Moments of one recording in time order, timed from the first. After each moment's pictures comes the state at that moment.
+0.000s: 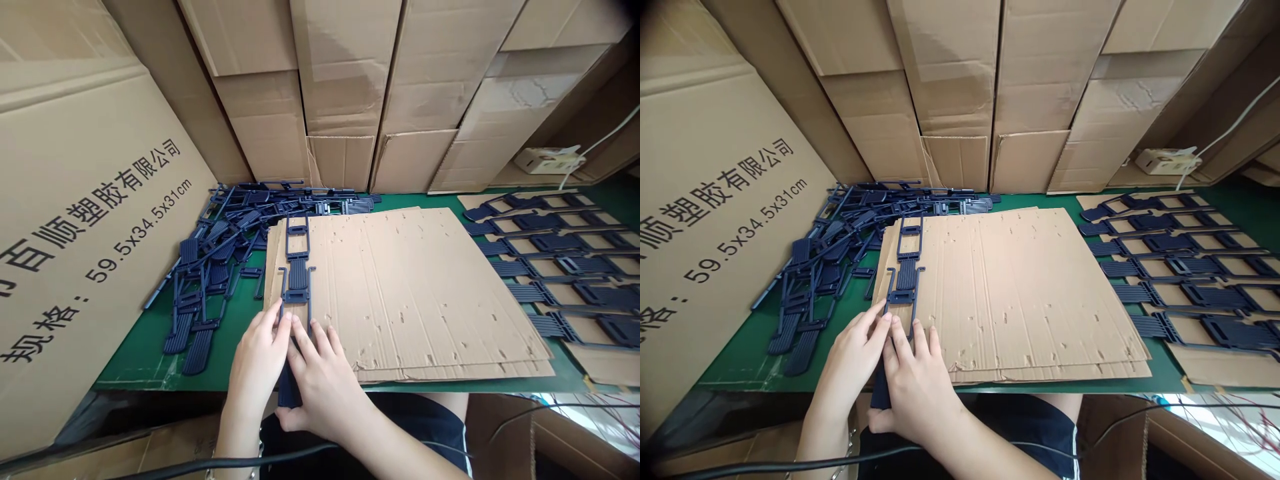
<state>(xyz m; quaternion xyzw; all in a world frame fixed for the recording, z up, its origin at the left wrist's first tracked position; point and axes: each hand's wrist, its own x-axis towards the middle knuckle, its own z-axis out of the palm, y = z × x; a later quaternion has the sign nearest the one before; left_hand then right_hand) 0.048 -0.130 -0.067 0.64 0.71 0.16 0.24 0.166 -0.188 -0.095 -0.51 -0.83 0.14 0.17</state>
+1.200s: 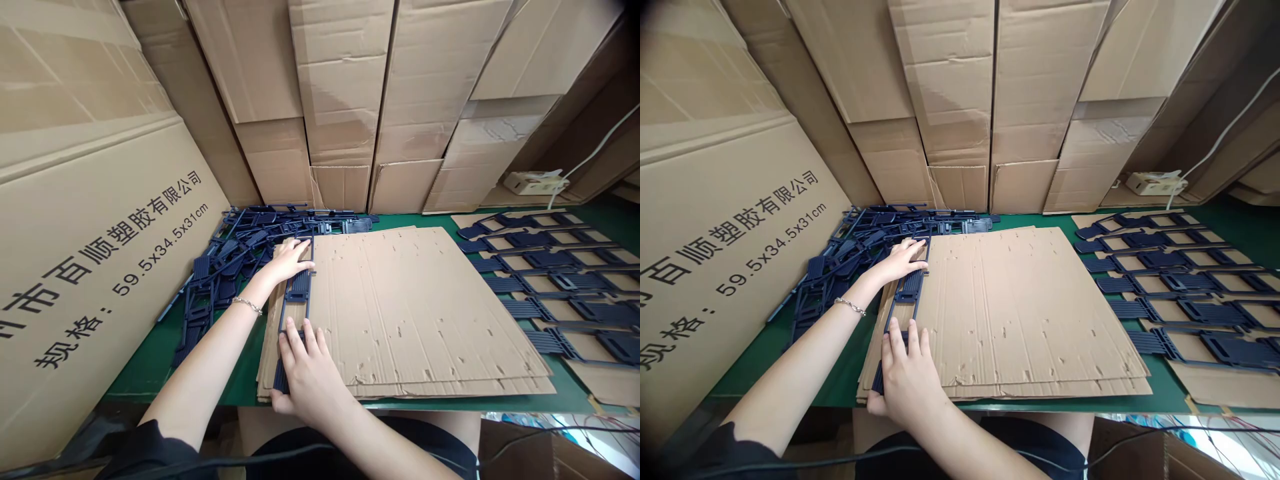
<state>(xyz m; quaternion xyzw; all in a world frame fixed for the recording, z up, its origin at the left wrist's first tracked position) 0.069 0.058 -0.068 0.85 0.51 0.05 0.12 0.151 -0.165 -0.097 -0.50 -0.84 0.11 0.18</state>
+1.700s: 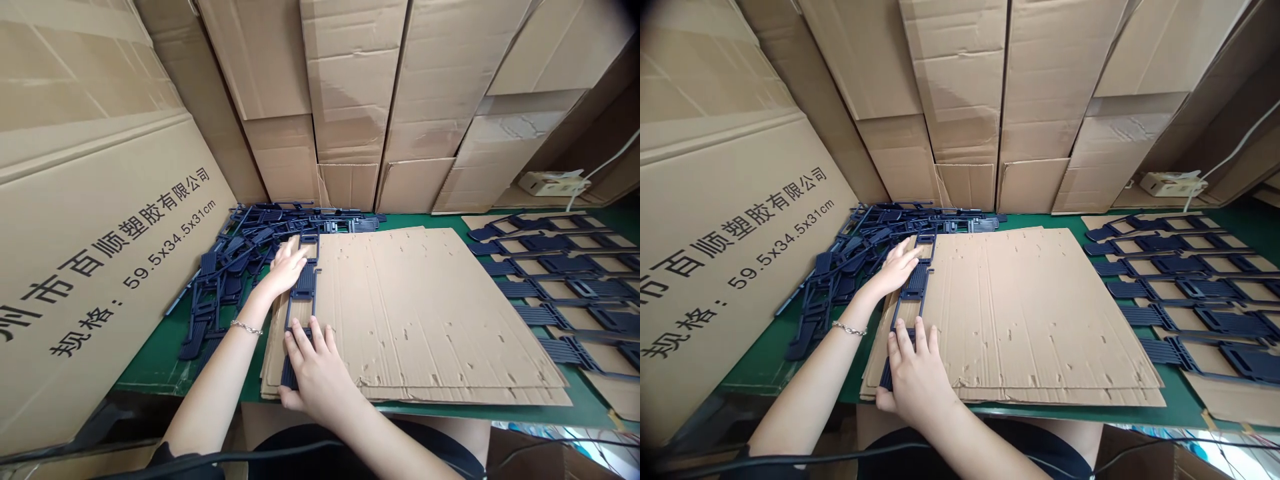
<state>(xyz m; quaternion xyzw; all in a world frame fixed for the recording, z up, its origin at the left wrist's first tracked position) 0.053 0.029 -0.073 0.79 0.58 0.12 0.14 0.160 -0.165 -0.096 -0.49 -0.84 0.12 0.18</state>
